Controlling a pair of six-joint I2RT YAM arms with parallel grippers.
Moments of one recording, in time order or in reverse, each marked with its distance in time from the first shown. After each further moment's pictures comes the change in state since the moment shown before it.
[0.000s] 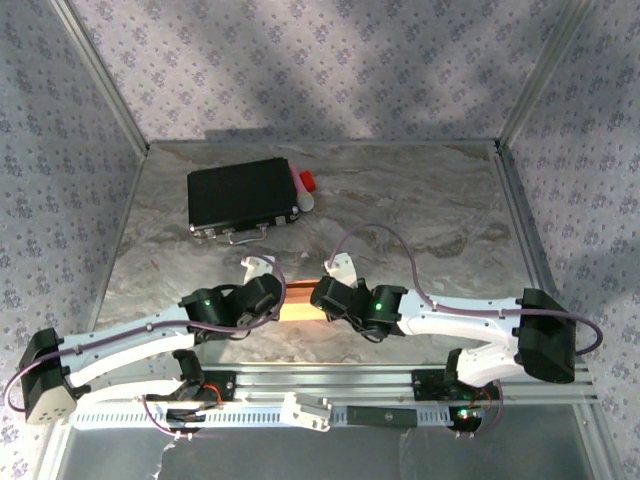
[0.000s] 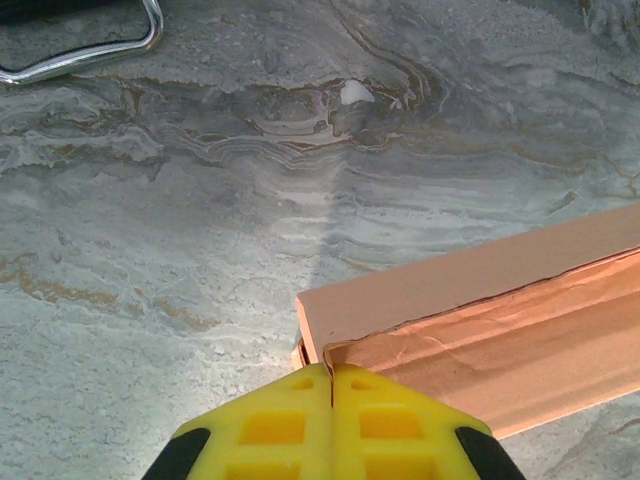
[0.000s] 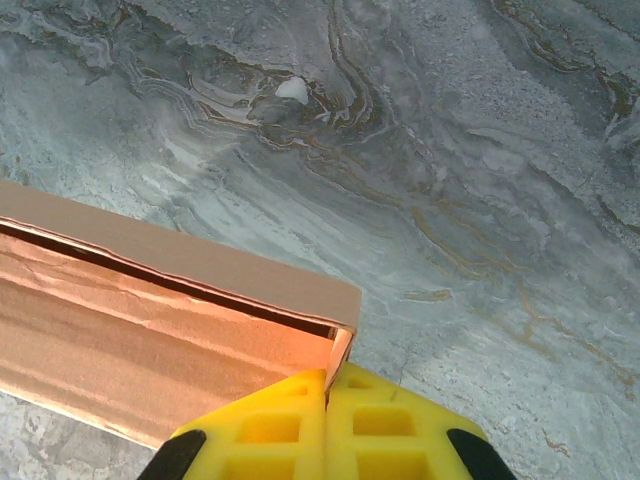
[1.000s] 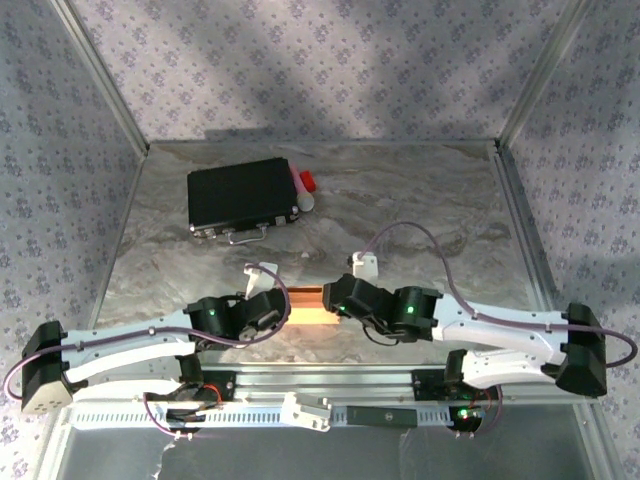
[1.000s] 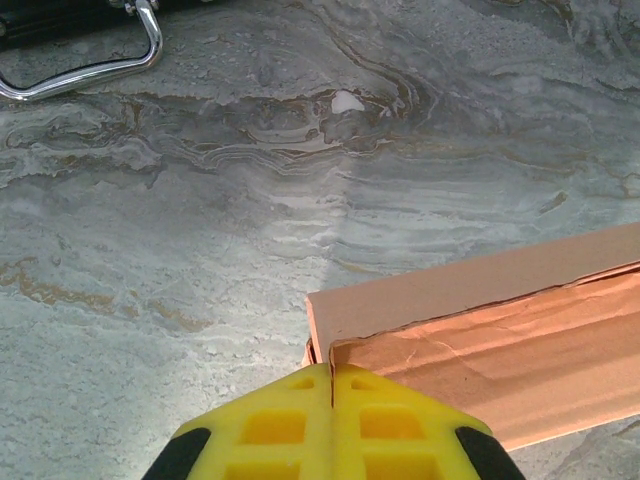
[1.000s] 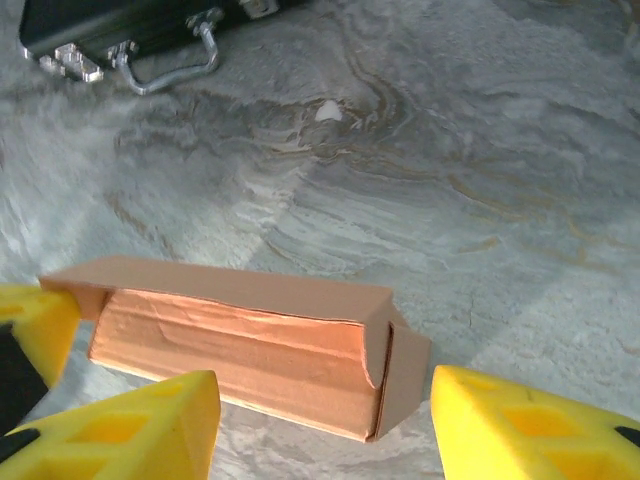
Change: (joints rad) left arm -0.109 0.000 -0.024 0.011 -0.116 -0.064; right arm 0.018 -0.212 0.000 -0.088 -0.062 0.375
